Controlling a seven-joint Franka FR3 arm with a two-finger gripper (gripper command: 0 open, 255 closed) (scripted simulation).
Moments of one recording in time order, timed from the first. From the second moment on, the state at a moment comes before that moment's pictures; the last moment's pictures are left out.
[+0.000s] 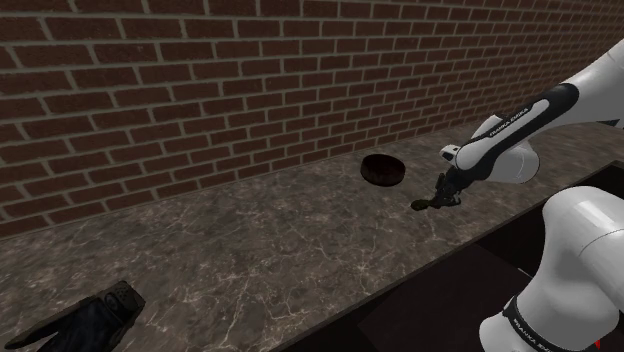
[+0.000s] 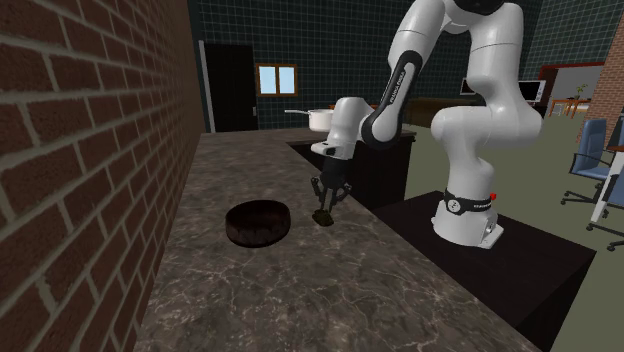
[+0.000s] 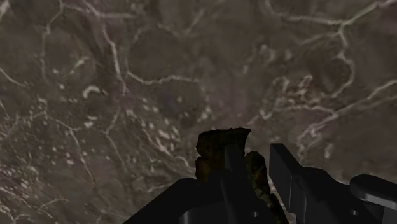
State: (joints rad) arm 0.77 -0.22 -1.52 -2.81 -0.19 2.96 -1.44
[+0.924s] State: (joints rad) arm 0.92 -0.21 -1.56 -2.64 -0.11 2.69 -1.47
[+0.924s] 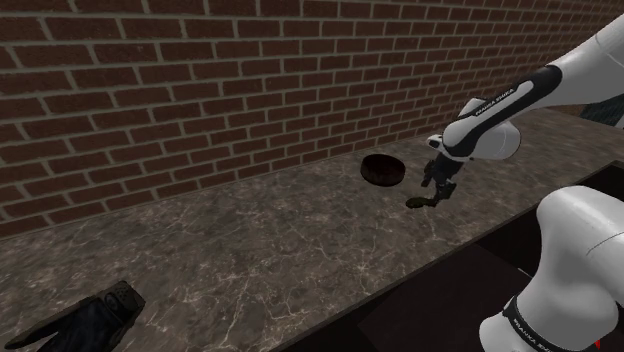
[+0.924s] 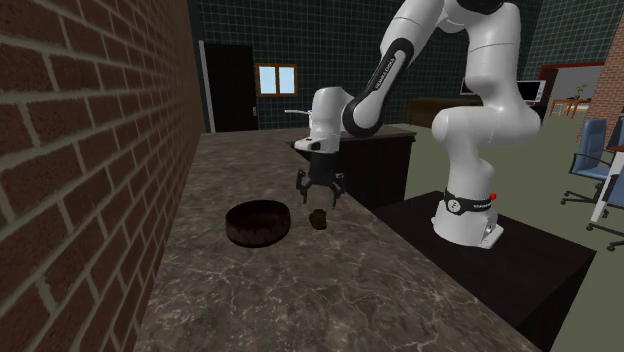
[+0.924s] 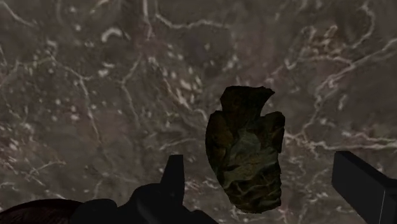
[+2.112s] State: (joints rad) arm 1.44 -0.30 -2.06 -2.59 -0.26 2.73 -1.36
